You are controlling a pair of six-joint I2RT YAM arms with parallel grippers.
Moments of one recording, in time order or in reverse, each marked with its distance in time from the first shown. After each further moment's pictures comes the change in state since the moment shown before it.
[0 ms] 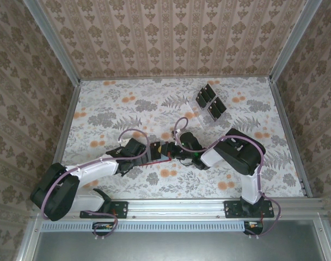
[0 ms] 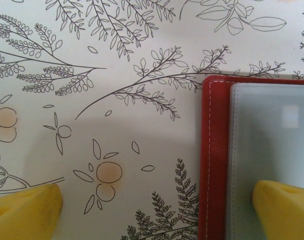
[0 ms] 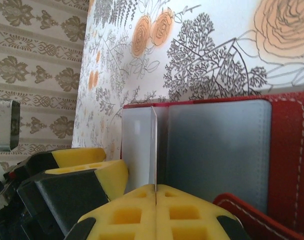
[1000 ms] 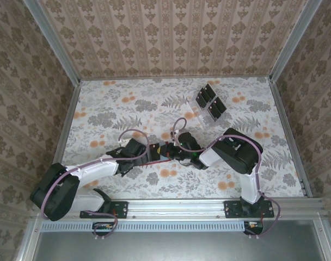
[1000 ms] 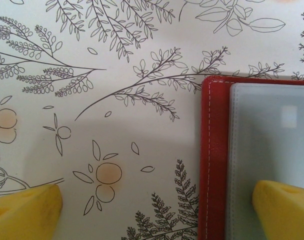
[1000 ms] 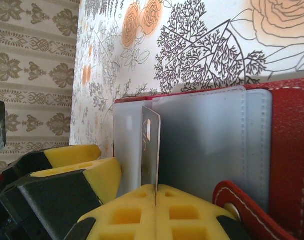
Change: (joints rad) left arm -0.004 0.000 -0.006 0.011 -0.008 0.000; right arm 0.005 0.035 0.034 -0.030 -0.019 0.019
